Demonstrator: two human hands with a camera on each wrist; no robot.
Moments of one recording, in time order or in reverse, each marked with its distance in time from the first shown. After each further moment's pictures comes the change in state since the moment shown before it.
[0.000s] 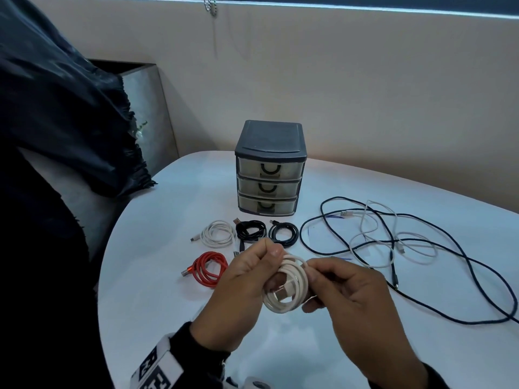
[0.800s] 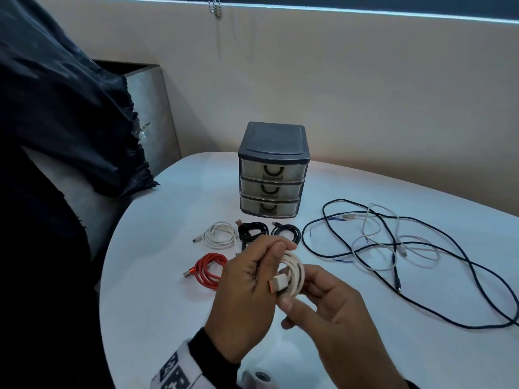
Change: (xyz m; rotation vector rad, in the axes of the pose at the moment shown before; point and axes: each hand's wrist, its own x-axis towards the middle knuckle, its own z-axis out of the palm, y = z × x) left_hand -0.002 -0.008 0.002 0.472 0.240 0.365; right_hand -0.008 0.017 0.021 0.168 -0.178 0.031
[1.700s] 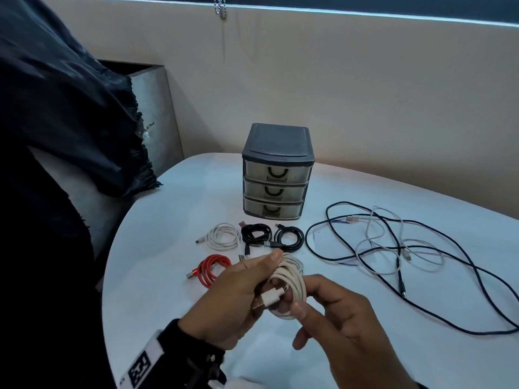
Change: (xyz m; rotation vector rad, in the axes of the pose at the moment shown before) left_hand 0.010 0.005 -0.021 -0.578 -0.261 -0.567; right_hand -0.004 -0.012 -0.006 -0.240 -0.089 -0.046
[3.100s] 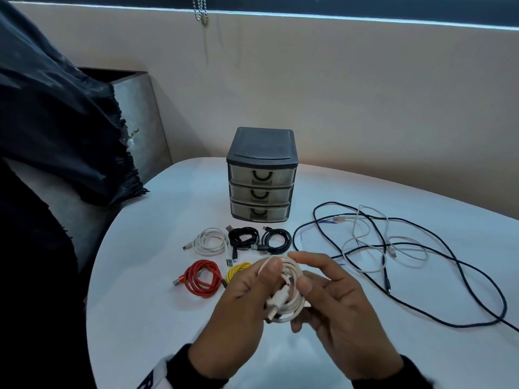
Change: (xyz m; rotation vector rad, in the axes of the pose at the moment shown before) left_hand -0.009 -0.007 0.036 0.150 -0.065 0.203; right_hand 0.015 0.020 -0.019 0.547 0.018 0.039
